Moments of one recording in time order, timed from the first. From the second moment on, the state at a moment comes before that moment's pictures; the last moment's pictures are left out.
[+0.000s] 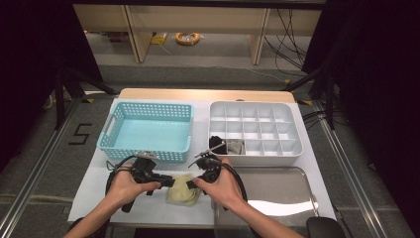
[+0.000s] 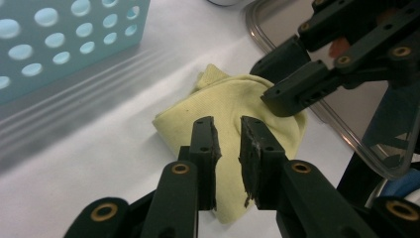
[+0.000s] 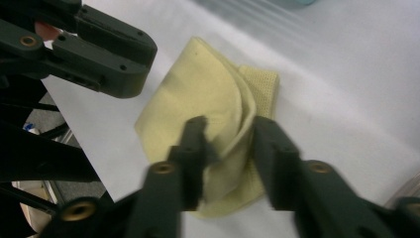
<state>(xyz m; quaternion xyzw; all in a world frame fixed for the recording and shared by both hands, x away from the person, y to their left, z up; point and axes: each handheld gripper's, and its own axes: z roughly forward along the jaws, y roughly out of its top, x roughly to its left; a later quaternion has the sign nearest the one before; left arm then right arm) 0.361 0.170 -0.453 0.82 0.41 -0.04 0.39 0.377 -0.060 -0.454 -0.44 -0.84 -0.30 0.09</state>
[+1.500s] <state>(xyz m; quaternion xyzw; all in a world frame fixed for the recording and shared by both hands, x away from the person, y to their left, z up) 0.372 0.155 -0.477 0.85 0.39 0.00 0.34 0.363 -0.063 -0.458 -0.43 -0.86 -0.27 0.05</state>
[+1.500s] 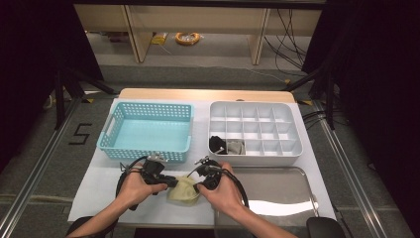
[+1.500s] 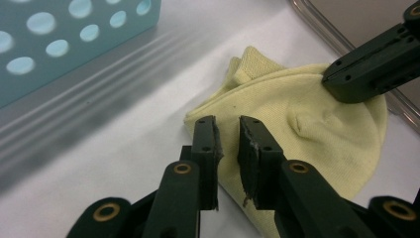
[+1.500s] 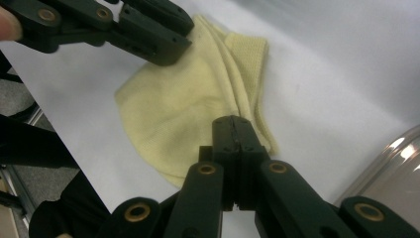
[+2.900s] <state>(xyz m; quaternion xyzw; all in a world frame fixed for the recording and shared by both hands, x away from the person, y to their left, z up) 0.367 0.179 -0.470 0.78 0.46 -0.01 0.43 0.367 -0.085 -0.428 -0.44 -0.83 -0.33 0.03</state>
